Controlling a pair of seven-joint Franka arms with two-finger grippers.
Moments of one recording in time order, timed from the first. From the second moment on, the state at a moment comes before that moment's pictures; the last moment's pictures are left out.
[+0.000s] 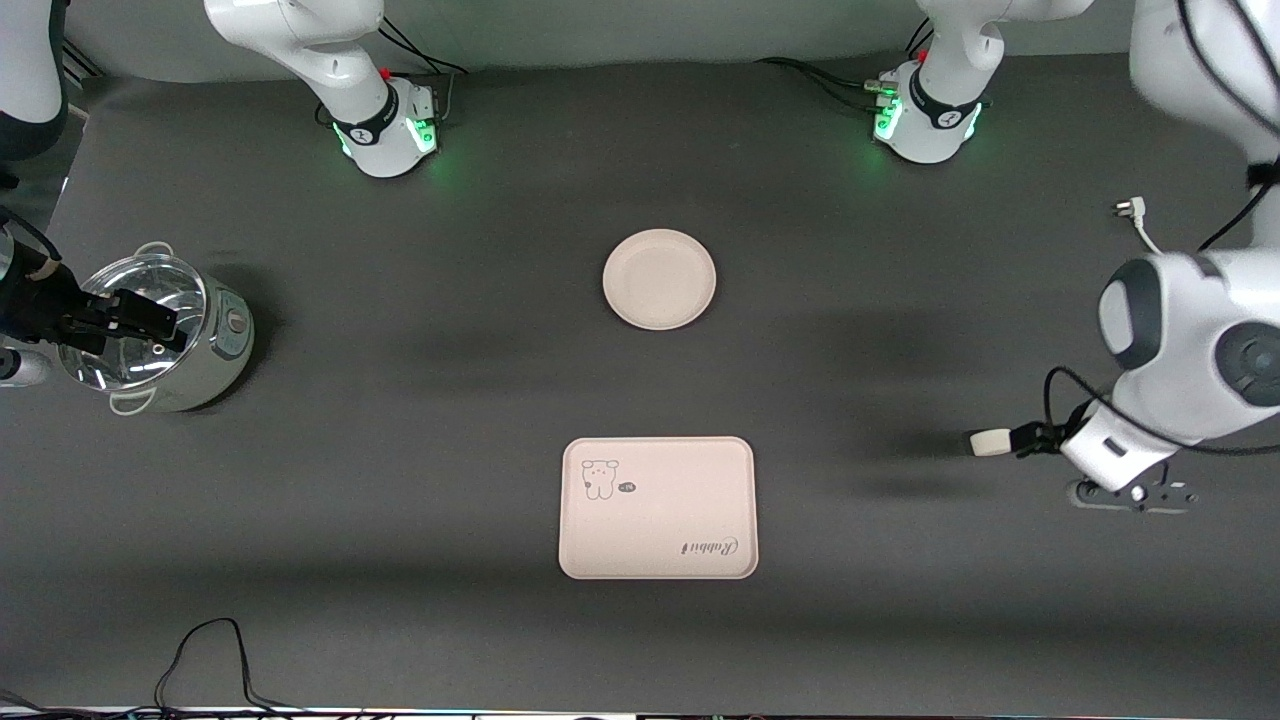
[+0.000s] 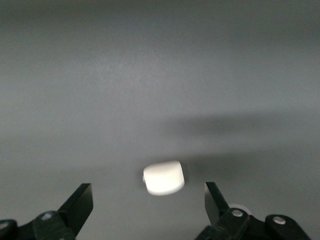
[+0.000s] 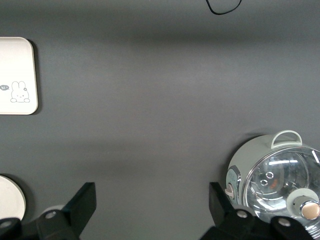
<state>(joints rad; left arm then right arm) -0.10 0.48 0.12 -1.70 0.03 2.21 0.06 0.07 0.10 -0.11 -1.53 0.03 1.63 -0.03</state>
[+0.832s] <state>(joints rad) -0.10 0.63 0.15 -1.78 -0.09 2.33 0.06 0.07 0.10 -0.11 -1.53 0.03 1.63 -0.03</state>
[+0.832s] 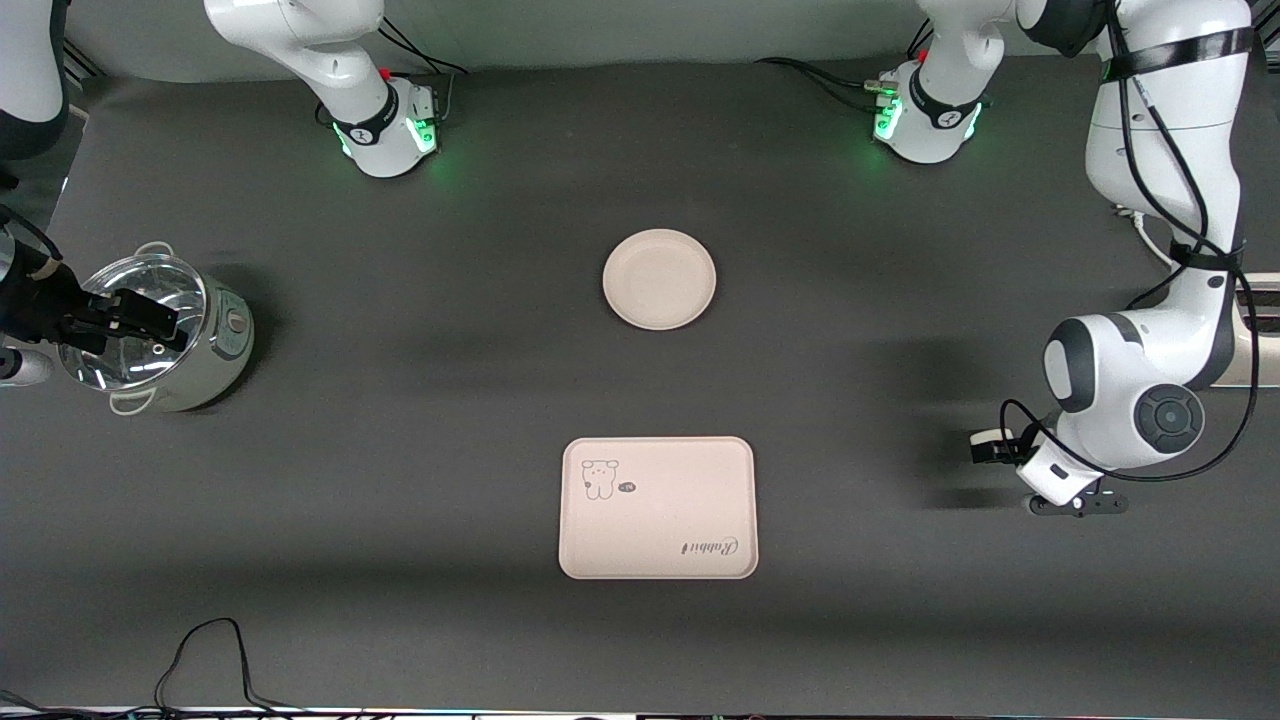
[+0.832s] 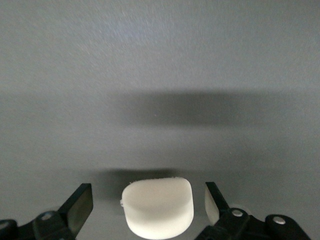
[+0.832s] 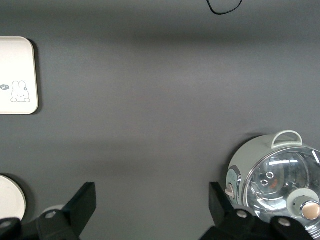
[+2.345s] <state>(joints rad) -0.30 0.33 0.00 -1.58 -0.11 1.77 -0.23 0.07 0.10 -0.11 -1.53 0.03 1.63 -0.03</state>
